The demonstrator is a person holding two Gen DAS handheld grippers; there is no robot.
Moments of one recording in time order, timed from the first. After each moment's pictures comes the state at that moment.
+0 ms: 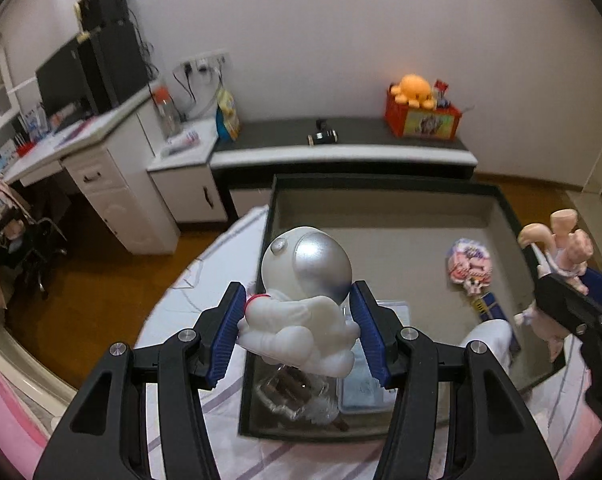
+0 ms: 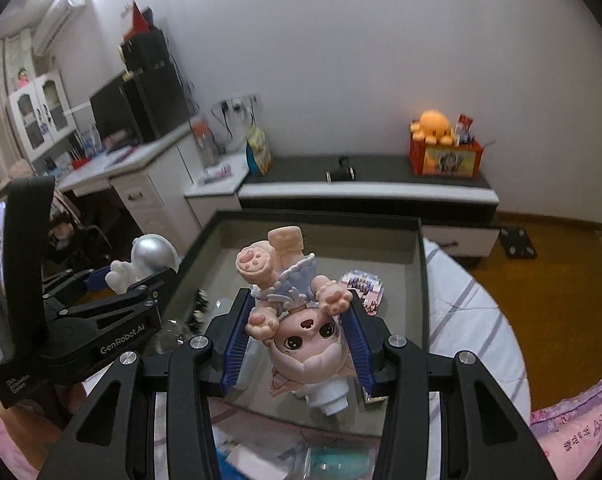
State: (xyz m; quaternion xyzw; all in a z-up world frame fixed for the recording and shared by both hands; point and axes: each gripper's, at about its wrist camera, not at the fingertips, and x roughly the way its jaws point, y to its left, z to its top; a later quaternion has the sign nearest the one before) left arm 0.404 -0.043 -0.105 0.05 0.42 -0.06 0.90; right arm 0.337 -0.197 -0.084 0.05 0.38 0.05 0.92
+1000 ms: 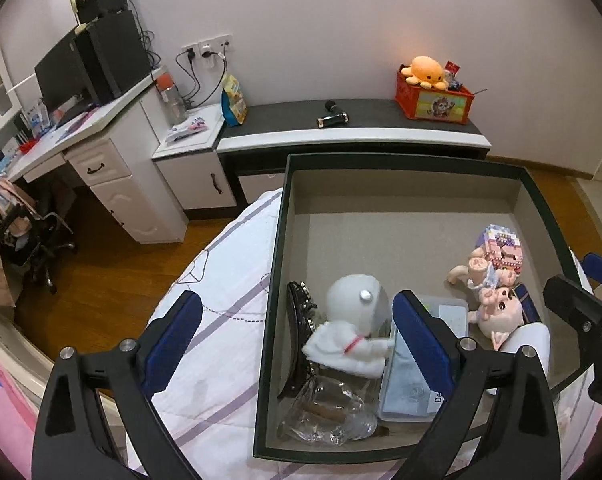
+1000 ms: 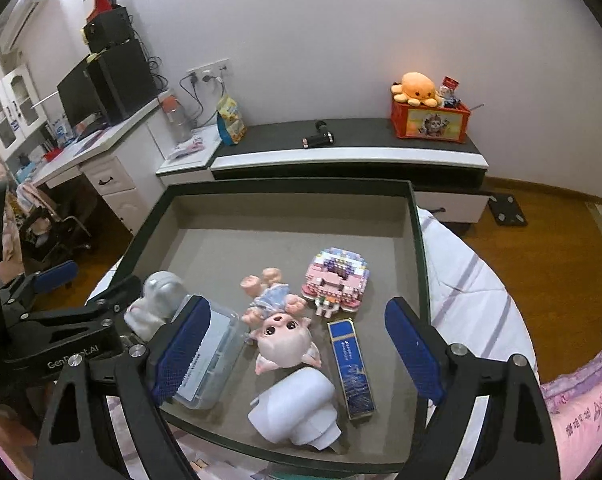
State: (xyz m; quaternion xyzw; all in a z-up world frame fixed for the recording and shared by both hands) left arm 0.417 -0.033 -0.118 0.07 0.44 -0.04 0.90; right arm 0.368 -0.214 -0.110 0.07 0.42 0.02 0.90
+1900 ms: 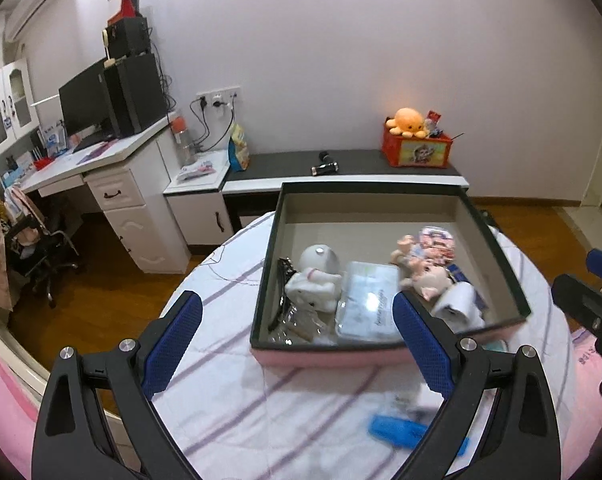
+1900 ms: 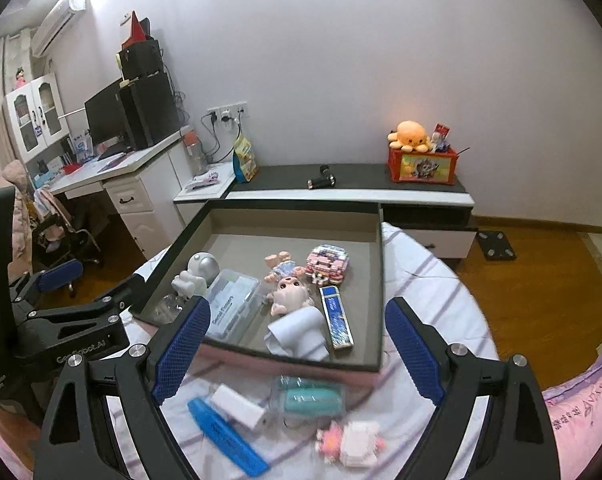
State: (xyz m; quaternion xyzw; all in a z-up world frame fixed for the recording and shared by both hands) left arm 0.286 -0.035 -0.072 0.05 0.33 -0.05 0.94; right arm 0.245 -0.208 -0.063 0.04 0.32 0.02 0.95
